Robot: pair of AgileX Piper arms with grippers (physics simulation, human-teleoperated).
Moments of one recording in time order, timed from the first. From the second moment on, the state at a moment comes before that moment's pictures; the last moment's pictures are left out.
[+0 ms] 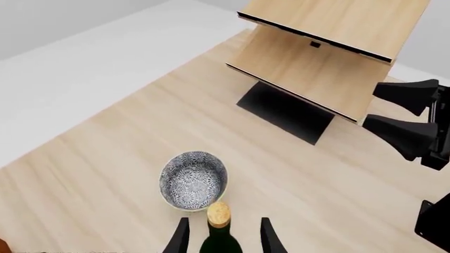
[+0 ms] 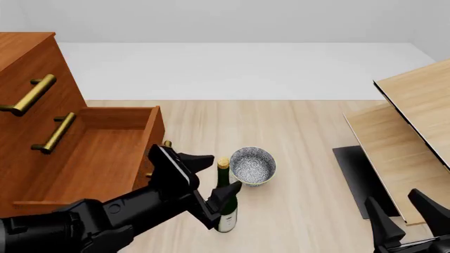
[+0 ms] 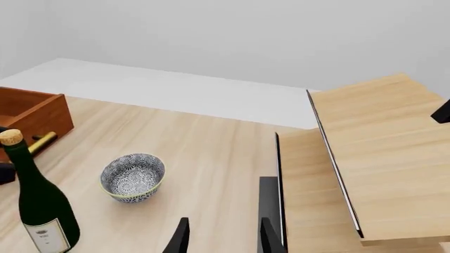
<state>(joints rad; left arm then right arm) -0.88 1.33 -0.52 -0.44 0.00 0.14 0.10 0.00 0.02 -0.08</state>
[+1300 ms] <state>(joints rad) -0.86 1.19 -0.51 -0.37 0.00 0.14 0.11 0.00 0.01 -0.09</state>
